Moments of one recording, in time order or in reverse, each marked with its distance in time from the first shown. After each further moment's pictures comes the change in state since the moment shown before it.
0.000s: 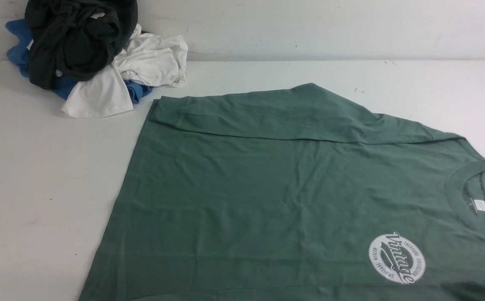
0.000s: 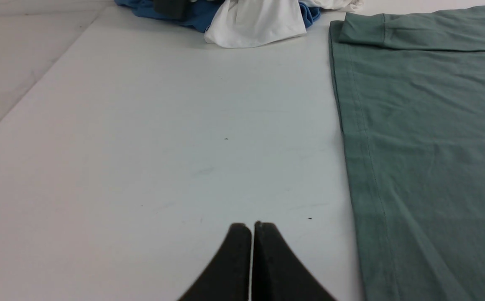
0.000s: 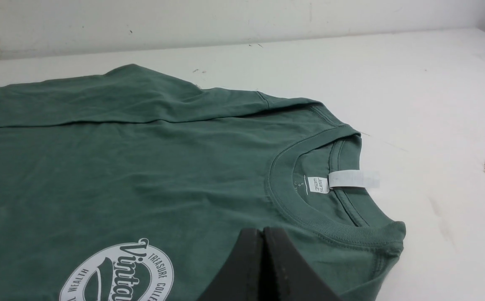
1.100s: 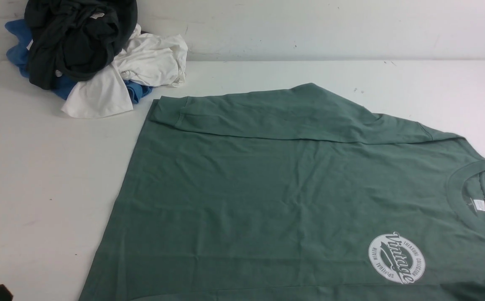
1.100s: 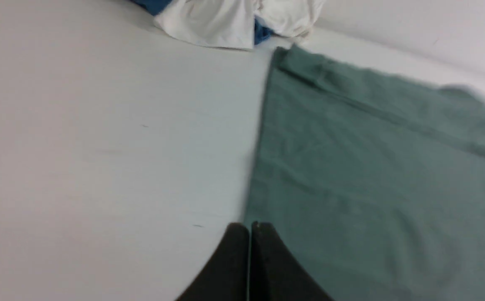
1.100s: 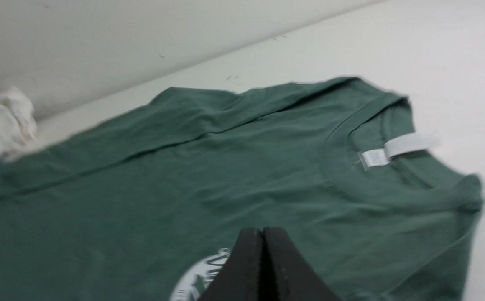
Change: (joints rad) right arm 0.000 0.000 0.000 0.326 0.005 0.072; left arm 0.000 0.000 0.002 -0.501 -0.023 -0.066
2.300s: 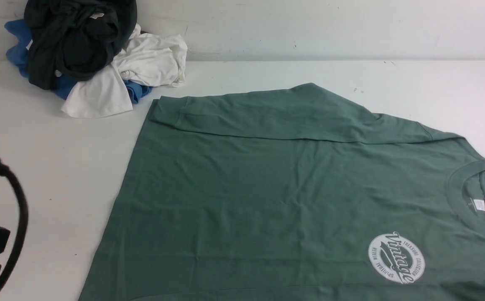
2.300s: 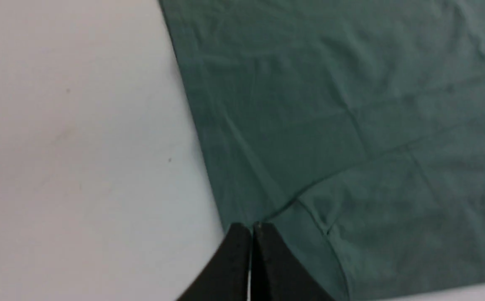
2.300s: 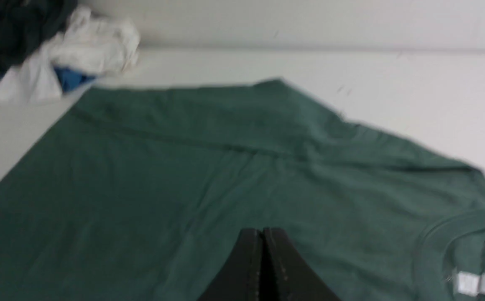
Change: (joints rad) right arm 0.105 0.756 -0.815 0.148 0.386 -0.516; left arm -0.043 0.791 -0.873 0.259 0.787 0.398
